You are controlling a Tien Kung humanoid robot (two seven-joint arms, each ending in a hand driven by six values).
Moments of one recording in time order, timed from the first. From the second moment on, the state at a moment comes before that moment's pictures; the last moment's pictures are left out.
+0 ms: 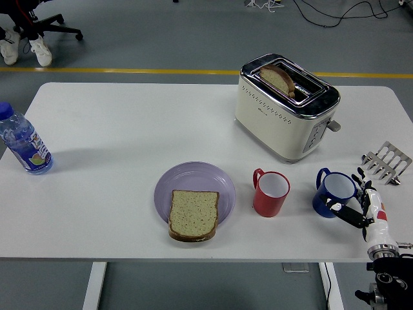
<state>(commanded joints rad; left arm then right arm) -0.12 0.02 -0.49 -0.18 0.58 0.09 0.06 0.04 -0.17 1.16 1.19 -1.15 -0.48 0.22</state>
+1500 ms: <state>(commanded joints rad) -0.13 0.02 -0.49 -0.18 0.58 0.09 0.06 0.13 -0.17 1.09 1.12 -1.08 -0.52 0.21</state>
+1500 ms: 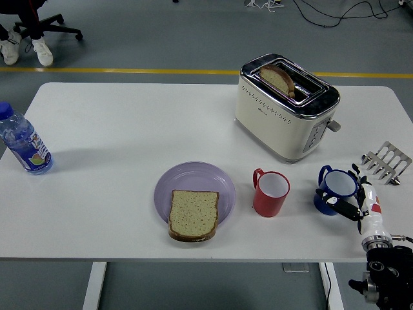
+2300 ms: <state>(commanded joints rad) -0.13 0.02 -0.49 -0.18 0.58 0.09 0.07 0.14 -0.17 1.09 1.09 -1.02 -0.51 0.22</state>
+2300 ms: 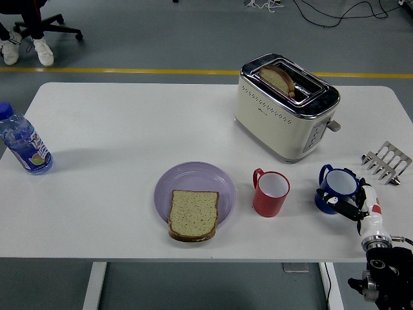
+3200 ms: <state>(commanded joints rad) -0.11 0.02 -0.50 -0.18 0.60 0.09 0.07 0.12 -0.16 1.12 1.09 -0.99 -0.58 0.28</state>
